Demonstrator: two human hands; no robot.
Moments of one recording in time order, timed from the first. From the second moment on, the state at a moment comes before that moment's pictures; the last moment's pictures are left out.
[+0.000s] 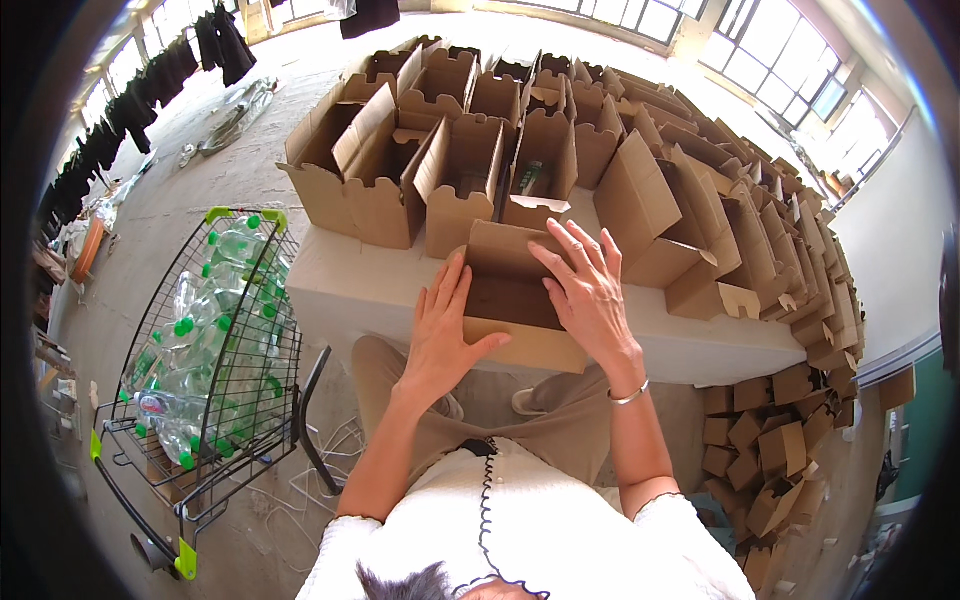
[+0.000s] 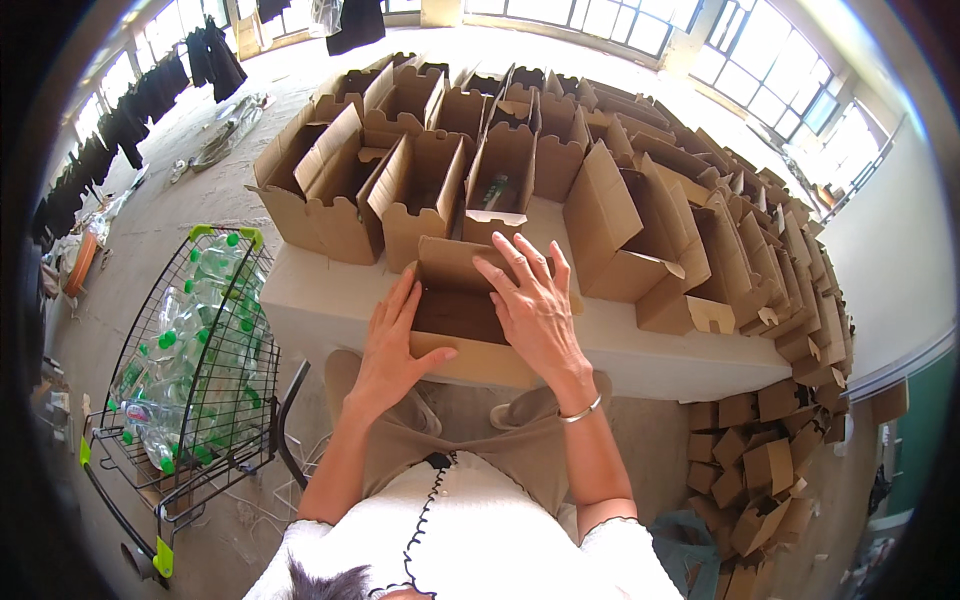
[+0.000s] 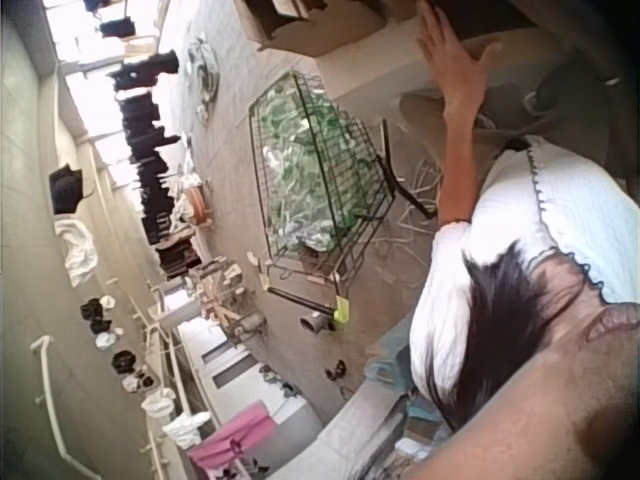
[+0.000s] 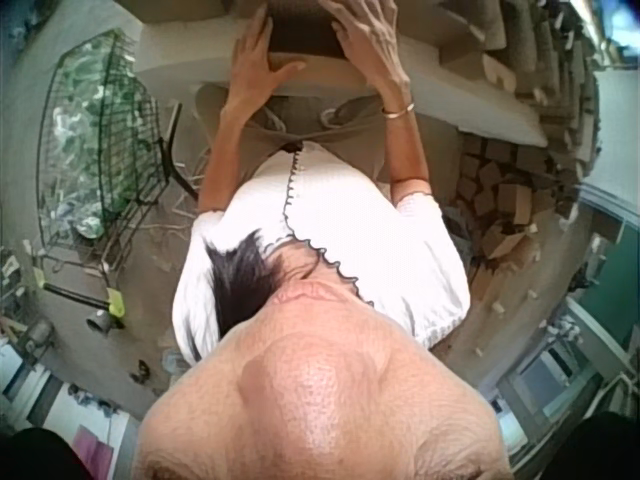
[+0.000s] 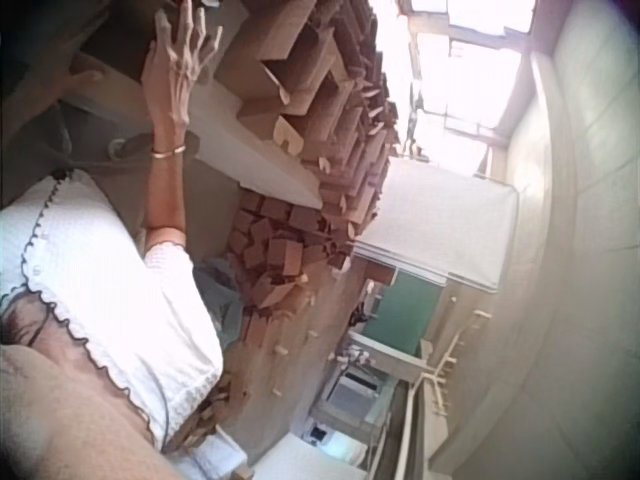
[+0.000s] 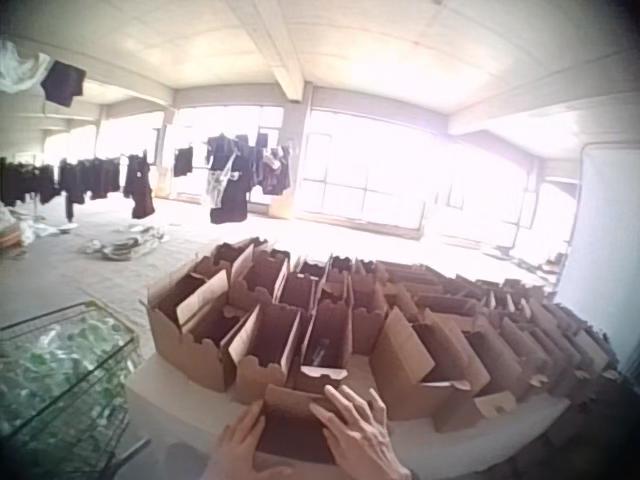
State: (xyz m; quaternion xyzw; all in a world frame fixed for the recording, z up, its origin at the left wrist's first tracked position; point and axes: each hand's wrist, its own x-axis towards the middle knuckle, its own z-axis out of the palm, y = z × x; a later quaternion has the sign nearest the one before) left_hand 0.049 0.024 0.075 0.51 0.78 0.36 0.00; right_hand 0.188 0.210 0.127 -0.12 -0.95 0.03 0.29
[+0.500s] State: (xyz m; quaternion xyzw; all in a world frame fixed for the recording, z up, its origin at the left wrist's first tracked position) left_hand 0.045 0.035 0.063 0.50 0.77 0.39 -0.02; right_hand 0.160 0.253 0.098 -0.14 -0.97 0.12 0.17
